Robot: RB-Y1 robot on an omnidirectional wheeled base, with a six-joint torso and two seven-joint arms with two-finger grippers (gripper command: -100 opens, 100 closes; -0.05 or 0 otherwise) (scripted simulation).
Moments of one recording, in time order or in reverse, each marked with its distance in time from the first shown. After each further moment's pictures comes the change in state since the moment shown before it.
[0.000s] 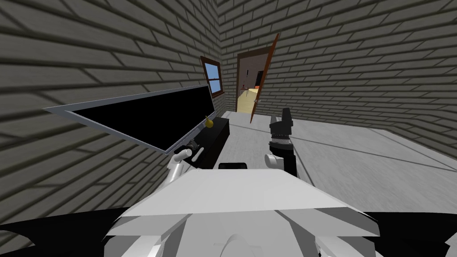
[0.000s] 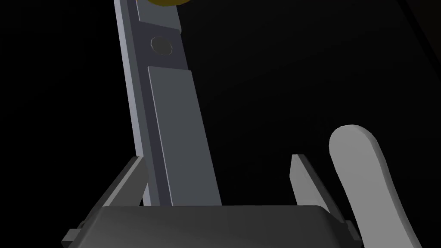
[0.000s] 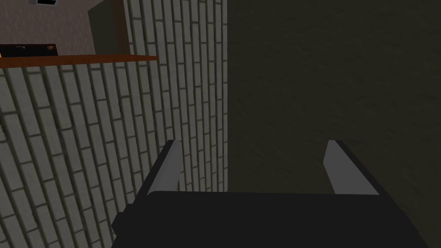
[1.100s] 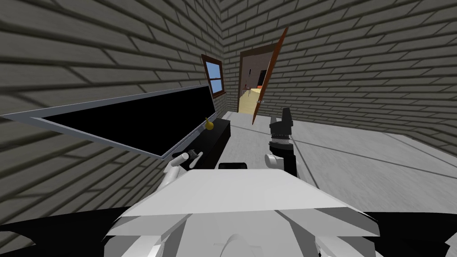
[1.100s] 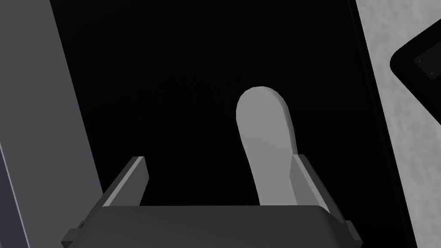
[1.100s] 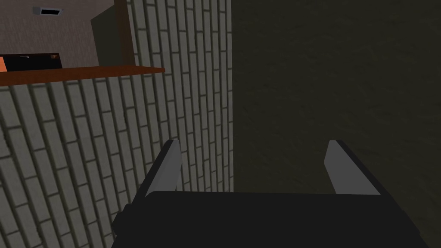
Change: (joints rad) left arm -0.015 0.058 0.031 0.251 0.118 0.236 0.070; right arm 0.000 0.000 0.000 0.000 0.000 0.000 0.000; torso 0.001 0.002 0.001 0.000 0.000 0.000
